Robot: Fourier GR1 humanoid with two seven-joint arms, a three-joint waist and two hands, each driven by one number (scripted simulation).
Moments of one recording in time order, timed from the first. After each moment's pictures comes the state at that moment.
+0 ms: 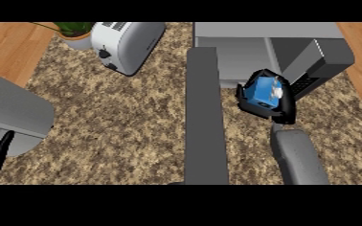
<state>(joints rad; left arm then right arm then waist) 0.37 0.05 0.35 -2.08 0.42 -0.47 -0.07 -0.36 -0.02 -0.11 -1.17 0.11 -0.10 -0.47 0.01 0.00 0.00</state>
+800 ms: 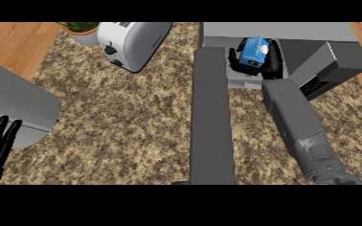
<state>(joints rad) 0.28 0.08 0.37 -1.99 0.43 -0.51 -0.07 -0.88 -0.13 -0.26 -0.45 0.14 -0.19 -0.68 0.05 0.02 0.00</state>
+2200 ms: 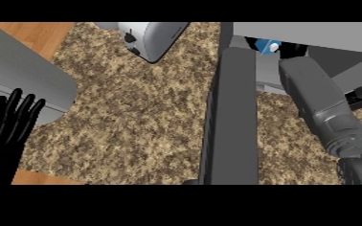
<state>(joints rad) 0.15 0.09 0.29 -1.98 0.31 -0.49 -0.05 -1.11 -0.28 -0.29 -0.13 0.25 -0.72 -0.67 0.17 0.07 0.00</state>
